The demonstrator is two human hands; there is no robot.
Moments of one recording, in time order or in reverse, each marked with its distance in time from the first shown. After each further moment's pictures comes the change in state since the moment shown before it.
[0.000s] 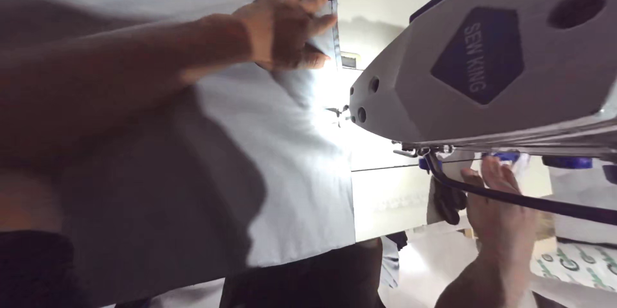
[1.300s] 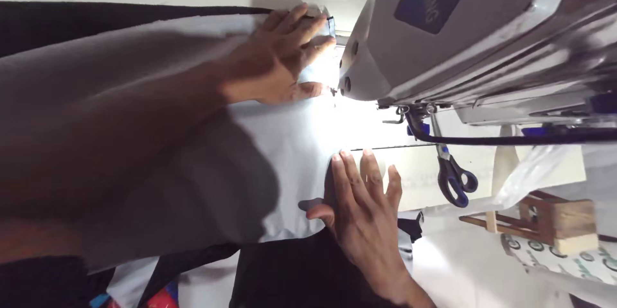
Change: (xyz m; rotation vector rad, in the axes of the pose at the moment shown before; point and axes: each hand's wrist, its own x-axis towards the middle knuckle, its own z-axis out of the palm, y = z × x) left_hand -0.037 0.033 0.061 -0.050 0.257 0.101; right_hand -0.096 -0.160 0.031 0.117 -0.065 -0.530
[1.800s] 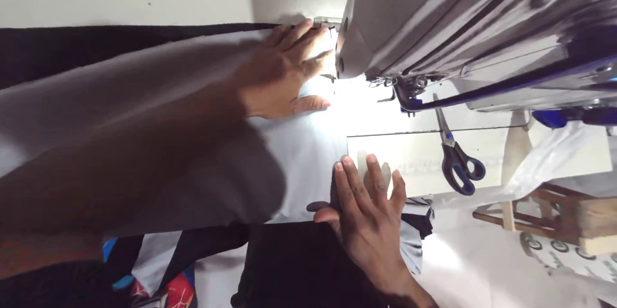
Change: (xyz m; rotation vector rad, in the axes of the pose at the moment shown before) left_hand -0.025 0.058 -0.019 -0.050 0.028 -0.028; right_hand -0.036 0.002 0.003 0.121 0.080 0.002
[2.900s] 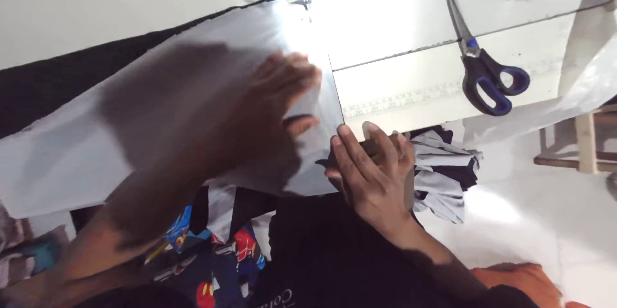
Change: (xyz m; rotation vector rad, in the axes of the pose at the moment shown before) left_hand -0.062 0.119 -0.034 -0.238 -0.214 -0.030; right_hand -0.053 -0.006 0.011 0.128 0.134 0.040
